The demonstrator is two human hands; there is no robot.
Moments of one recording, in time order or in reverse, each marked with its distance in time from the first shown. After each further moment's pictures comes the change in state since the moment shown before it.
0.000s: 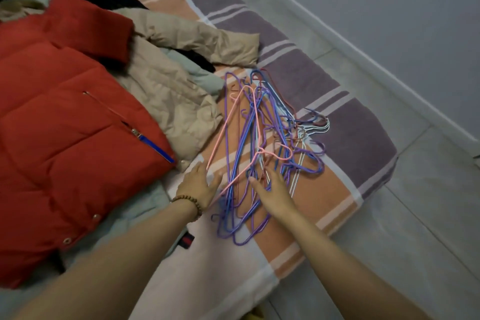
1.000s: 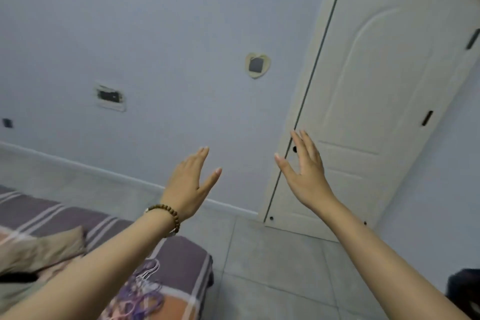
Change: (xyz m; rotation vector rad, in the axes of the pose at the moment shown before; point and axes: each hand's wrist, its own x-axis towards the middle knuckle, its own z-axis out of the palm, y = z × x) left_hand -0.338 0.394 -0.258 -0.160 0.206 1.249; right_hand -0.458 -0.248 -0.416 -0.357 1.130 -0.213
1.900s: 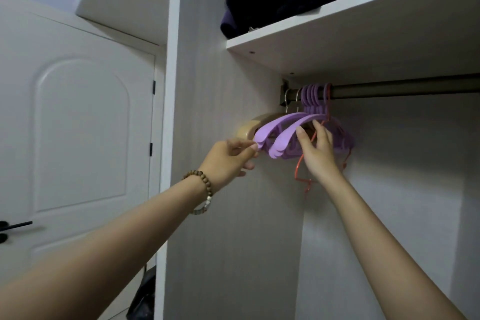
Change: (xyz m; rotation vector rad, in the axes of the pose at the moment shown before) left_hand -0.100 0.715 0.205 -1.044 -0.771 0.613; right_hand -0.285 0.236 -0.624 -0.189 1.045 0.436
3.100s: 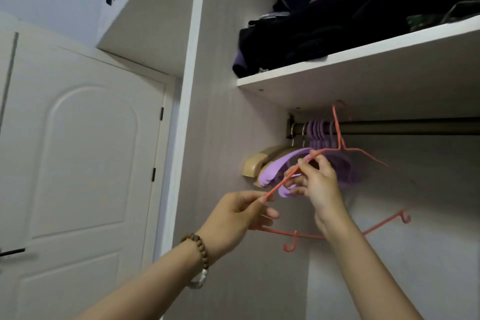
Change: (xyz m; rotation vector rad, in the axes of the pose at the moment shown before) left_hand -0.027 -0.003 0.005 -0.204 -0.141 0.004; right_hand -0.026 -0.059 0.008 0.578 -0.066 0.106
